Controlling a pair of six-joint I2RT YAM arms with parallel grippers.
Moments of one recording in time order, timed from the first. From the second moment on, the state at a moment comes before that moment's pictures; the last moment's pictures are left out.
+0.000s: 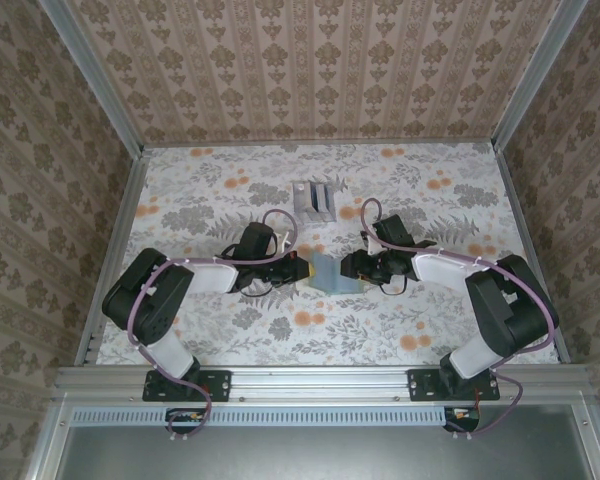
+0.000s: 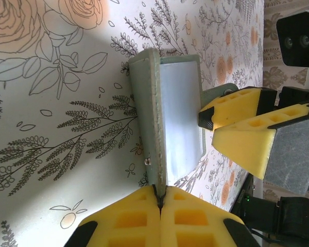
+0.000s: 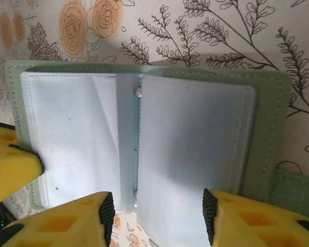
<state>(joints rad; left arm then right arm) -0.63 1.67 0.66 0.27 0.68 -0.81 0.40 1.56 0.74 -0.20 -0.46 0.61</state>
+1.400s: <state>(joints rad) -0.63 1.69 0.66 0.29 0.68 -0.83 0.40 1.54 0.72 -0.24 -0.43 0.62</state>
